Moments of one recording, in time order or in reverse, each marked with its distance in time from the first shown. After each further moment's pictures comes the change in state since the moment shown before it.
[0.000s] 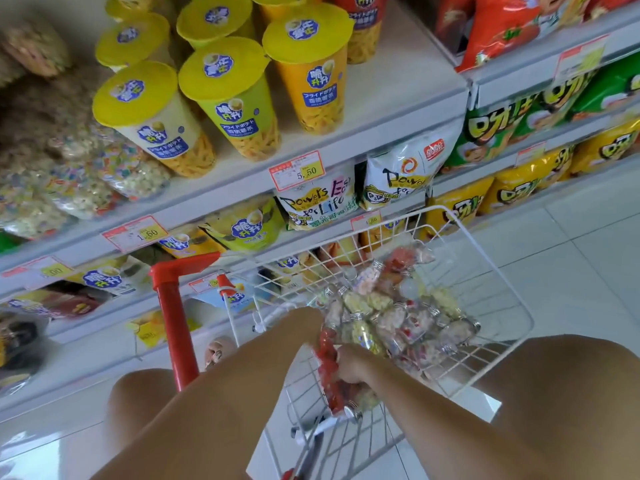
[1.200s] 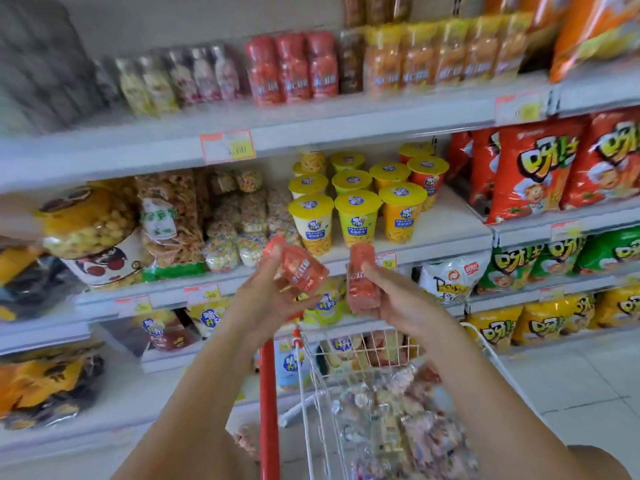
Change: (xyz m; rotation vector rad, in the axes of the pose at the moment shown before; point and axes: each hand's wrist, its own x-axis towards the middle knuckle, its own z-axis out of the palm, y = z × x) left_hand -0.298 -0.104 -0.016 -2.194 0.838 0.762; right_hand -0.227 -0.143 -0.090 0.959 0.077 -0.917
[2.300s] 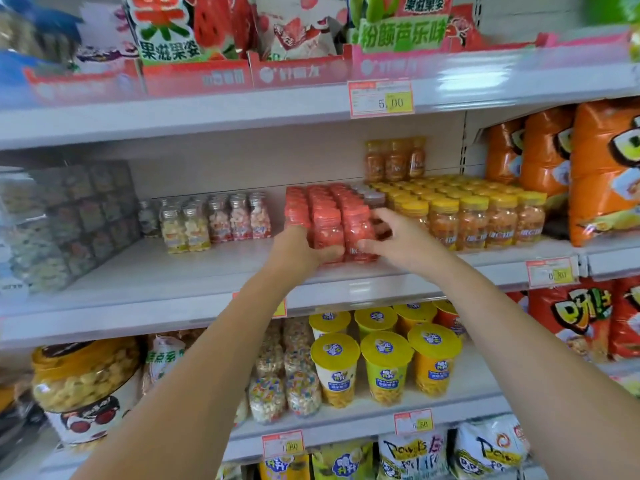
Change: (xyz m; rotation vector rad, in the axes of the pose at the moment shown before) left_hand 0.128 0.205 0.098 1.234 0.183 0.619; right_hand 0.100 -0.251 0.082 -1.143 0.325 -0.611
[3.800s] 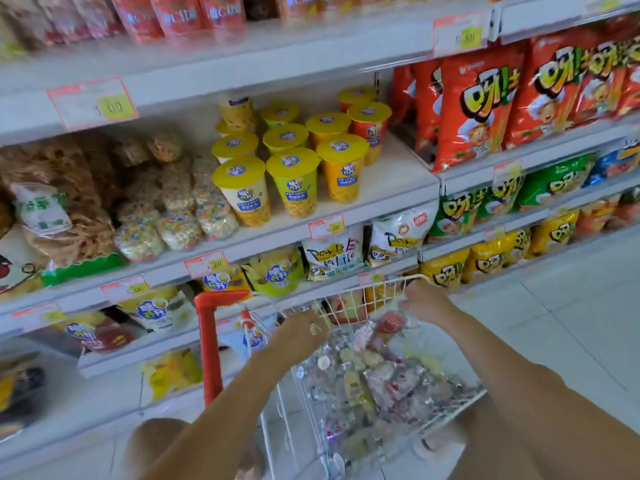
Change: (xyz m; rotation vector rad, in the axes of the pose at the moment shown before) left_hand -0.269 -0.154 0.245 0.195 -0.824 -0.238; right_hand -0.293 0.273 0.075 -0.237 -0.420 0.830
